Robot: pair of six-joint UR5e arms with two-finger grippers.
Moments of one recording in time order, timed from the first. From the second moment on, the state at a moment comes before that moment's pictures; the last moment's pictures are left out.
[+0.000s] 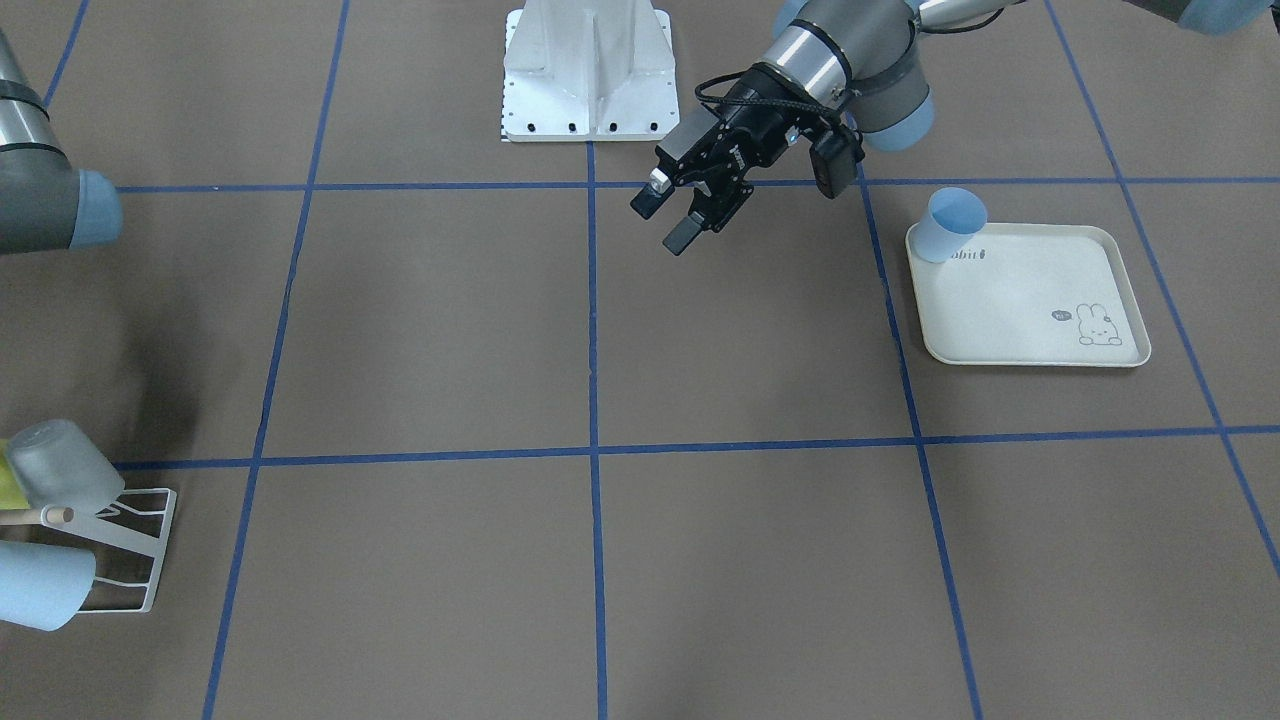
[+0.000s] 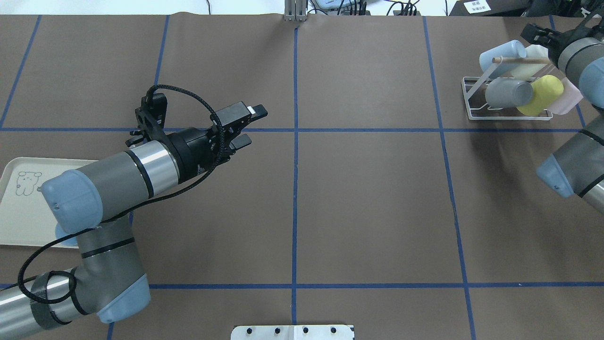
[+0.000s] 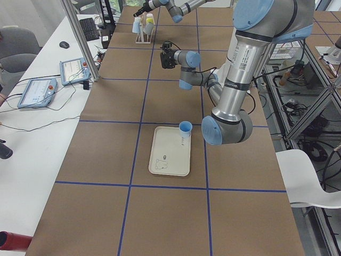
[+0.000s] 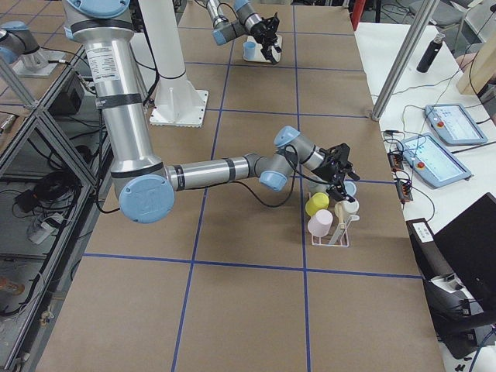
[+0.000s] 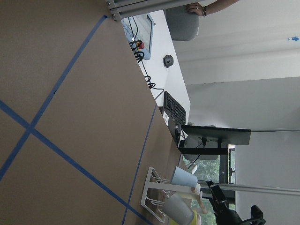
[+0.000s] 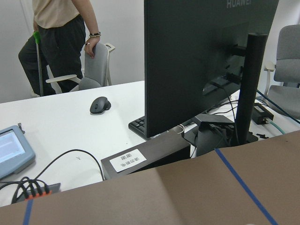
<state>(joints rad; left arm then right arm) -0.47 -1.94 -1.81 -2.74 -1.37 -1.79 1.02 -1.37 1.49 -0.71 1.28 1.14</state>
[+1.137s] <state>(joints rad) -0.93 -1.33 -1.87 -2.71 -2.01 -1.19 0.80 -1.47 1.75 -0.71 1.27 1.15</state>
